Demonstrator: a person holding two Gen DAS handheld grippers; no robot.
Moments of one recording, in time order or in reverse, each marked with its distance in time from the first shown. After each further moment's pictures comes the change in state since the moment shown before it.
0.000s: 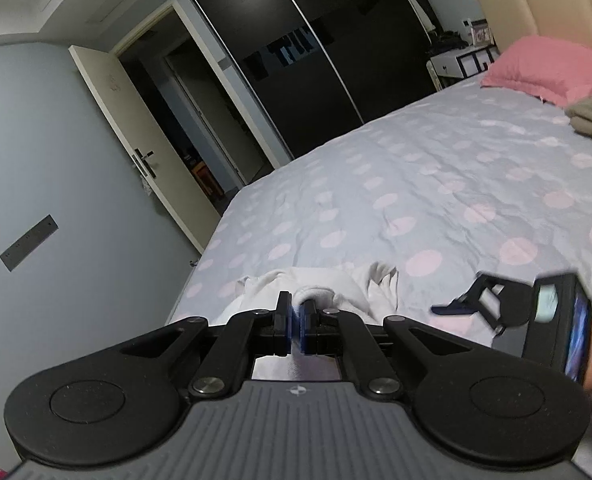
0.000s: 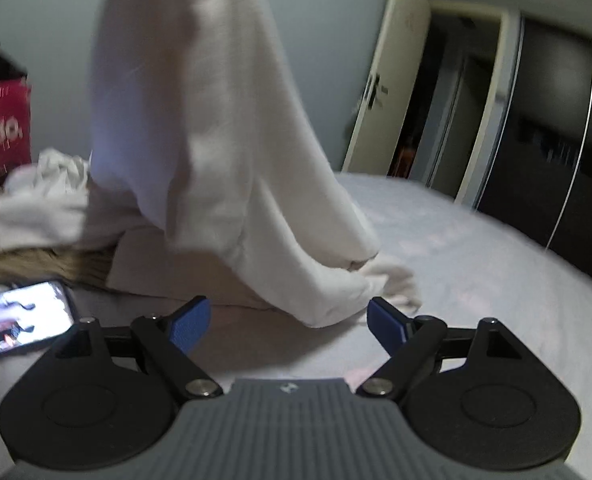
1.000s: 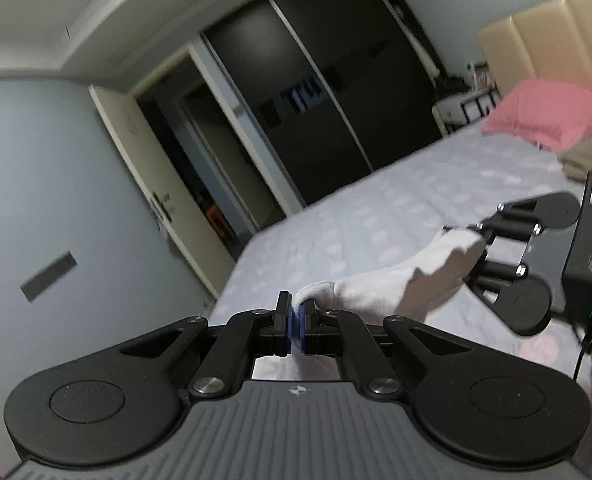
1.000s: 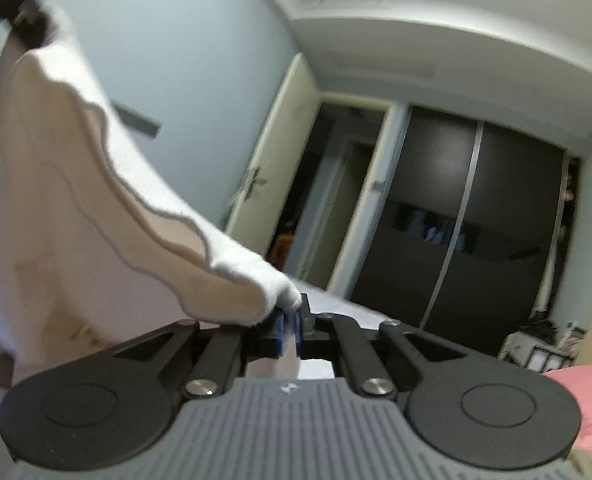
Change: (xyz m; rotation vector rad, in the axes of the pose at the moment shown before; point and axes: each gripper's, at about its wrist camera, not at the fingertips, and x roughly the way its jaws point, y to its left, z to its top) left arm -0.096 0.001 0.030 0.006 -0.180 0.050; right arm -0.100 -0.084 0.077 0.038 -0.261 -0.427
